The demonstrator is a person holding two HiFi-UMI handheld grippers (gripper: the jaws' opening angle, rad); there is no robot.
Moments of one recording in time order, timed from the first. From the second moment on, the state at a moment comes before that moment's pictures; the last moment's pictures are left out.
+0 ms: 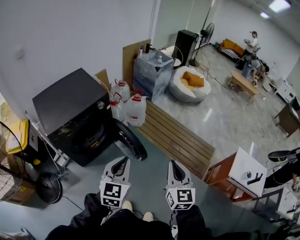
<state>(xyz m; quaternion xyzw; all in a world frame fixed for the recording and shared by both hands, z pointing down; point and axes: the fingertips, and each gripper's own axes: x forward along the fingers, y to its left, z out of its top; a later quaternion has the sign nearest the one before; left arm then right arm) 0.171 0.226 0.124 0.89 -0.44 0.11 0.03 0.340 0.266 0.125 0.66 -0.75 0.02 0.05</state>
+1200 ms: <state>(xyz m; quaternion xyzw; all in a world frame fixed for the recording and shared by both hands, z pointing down) 0.256 -0.023 0.213 0.84 -0.52 0.14 0.09 0.403 -0.022 0.226 0.55 -0.82 0.08 0.09</state>
